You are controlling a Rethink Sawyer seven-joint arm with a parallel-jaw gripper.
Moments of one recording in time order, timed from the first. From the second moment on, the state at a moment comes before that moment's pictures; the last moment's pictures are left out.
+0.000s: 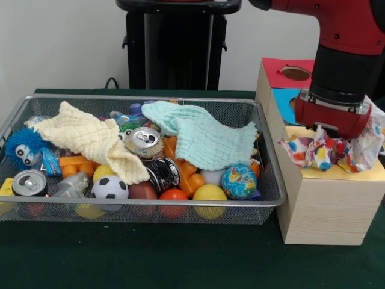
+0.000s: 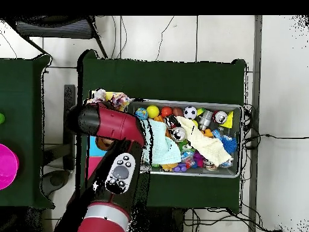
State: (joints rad) arm 0.25 -0.37 -0.32 1.39 0.47 0.45 2.01
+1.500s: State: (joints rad) arm 0.17 -0.36 -0.22 1.34 0.40 0.58 2.01
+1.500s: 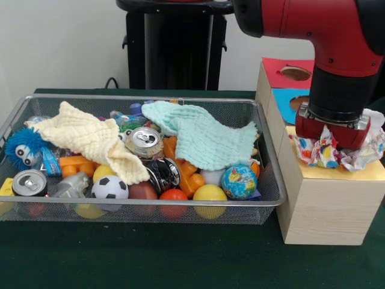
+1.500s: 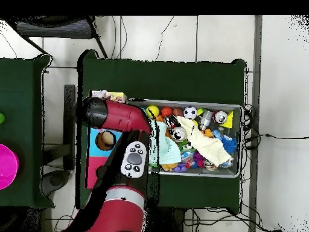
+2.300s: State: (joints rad) arm 0.18 -0.41 -0.23 1.34 0.36 0.62 2.01
